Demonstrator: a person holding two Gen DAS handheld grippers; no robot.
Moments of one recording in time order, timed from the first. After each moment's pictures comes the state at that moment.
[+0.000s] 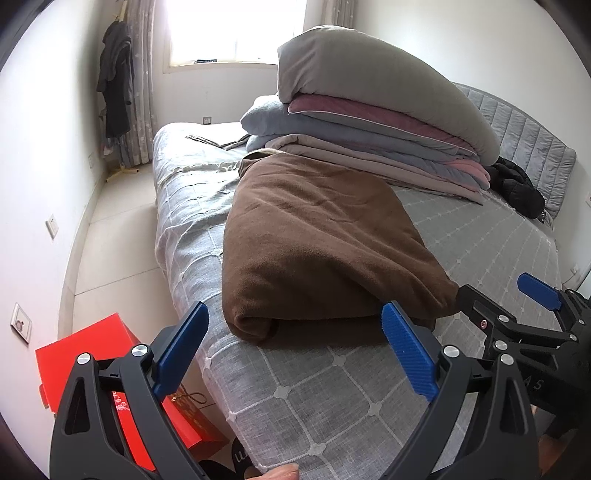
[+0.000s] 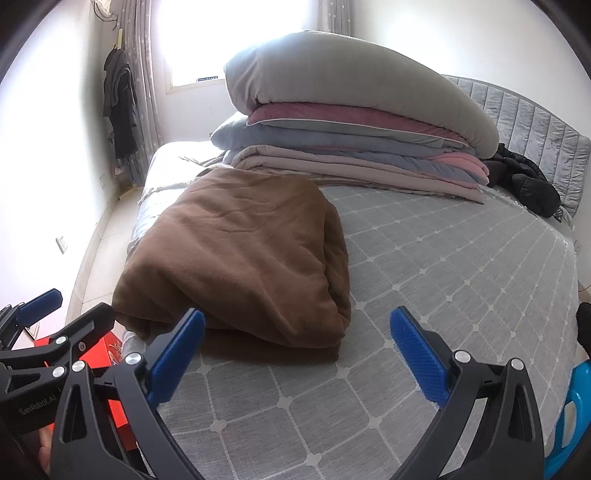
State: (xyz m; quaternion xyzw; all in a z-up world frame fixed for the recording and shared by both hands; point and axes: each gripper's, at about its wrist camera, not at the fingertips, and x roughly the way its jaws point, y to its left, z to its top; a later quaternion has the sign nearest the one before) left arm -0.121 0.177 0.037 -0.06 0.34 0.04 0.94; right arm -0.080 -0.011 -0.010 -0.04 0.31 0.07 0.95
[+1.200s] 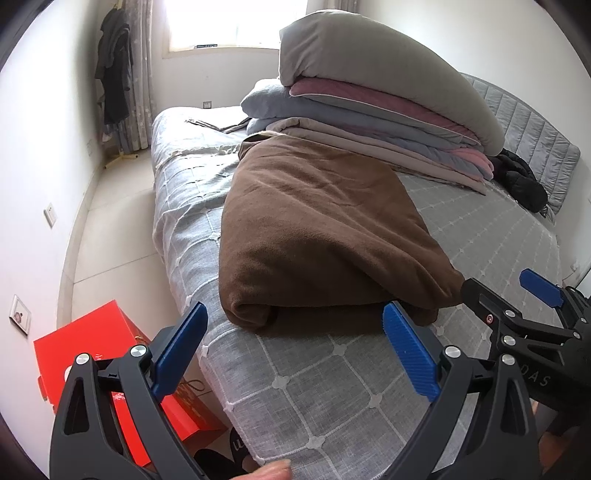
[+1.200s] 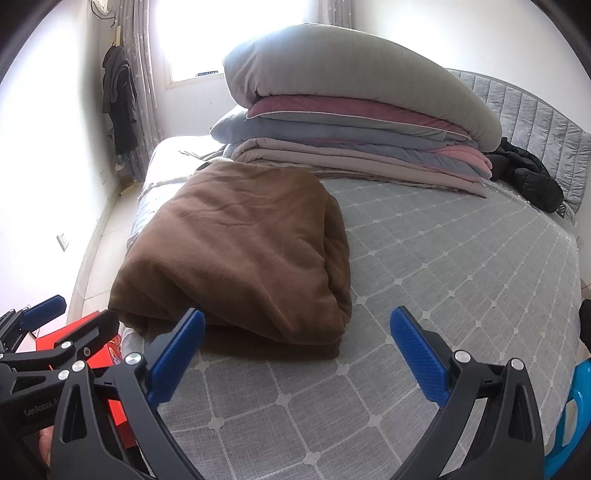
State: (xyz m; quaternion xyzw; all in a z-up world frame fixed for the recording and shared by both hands) left arm -0.116 0.176 0.027 -0.06 0.37 0.04 0.93; right arm -0.076 -0.016 -0.012 -0.04 0.33 0.07 0.94
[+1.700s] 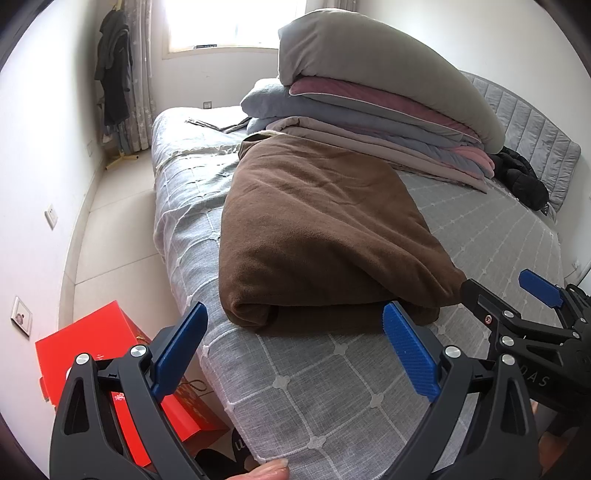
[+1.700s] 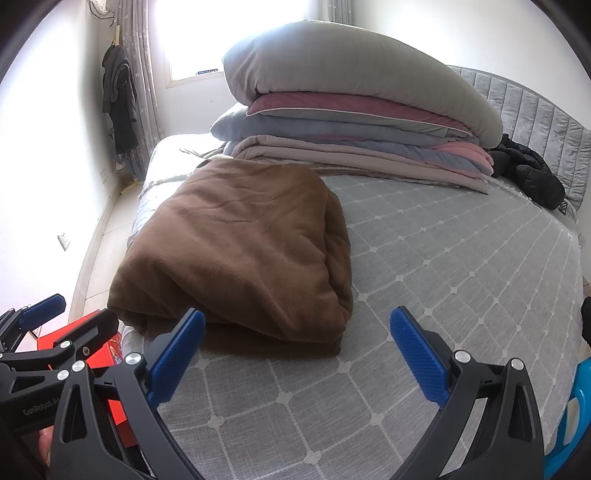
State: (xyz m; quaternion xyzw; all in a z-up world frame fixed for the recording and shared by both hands) left arm -0.116 0.175 0.027 -0.06 0.37 0.04 0.93; right arm -0.074 -0.017 -0.015 -0.04 0.33 0.07 0.94
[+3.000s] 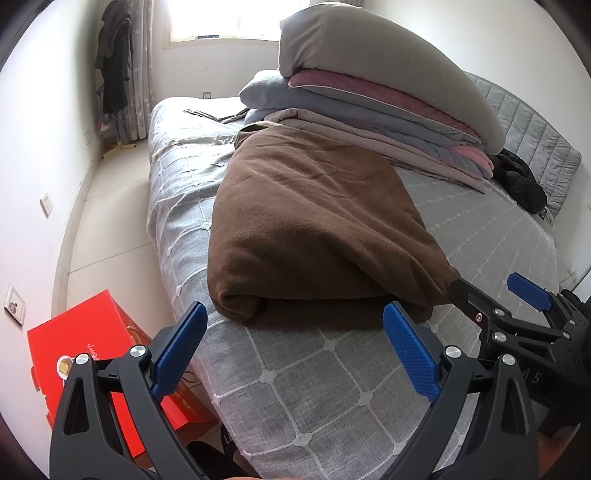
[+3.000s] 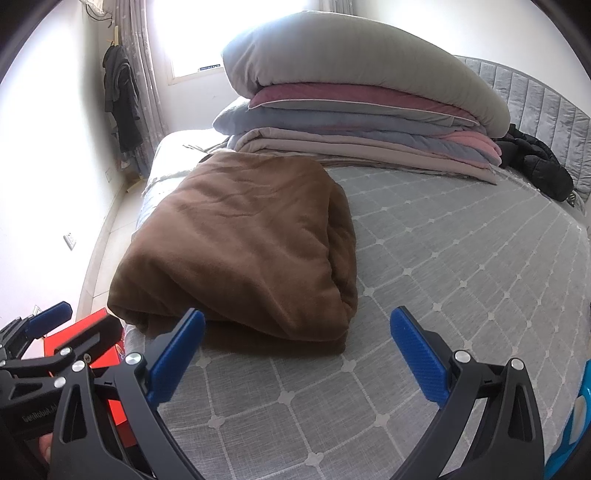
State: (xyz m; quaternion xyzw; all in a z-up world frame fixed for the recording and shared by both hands) left arm -0.114 0.170 0.022 -0.08 0.38 0.04 0.92; right arm -0.066 -0.021 -0.022 -0.02 0.35 0.09 0.93
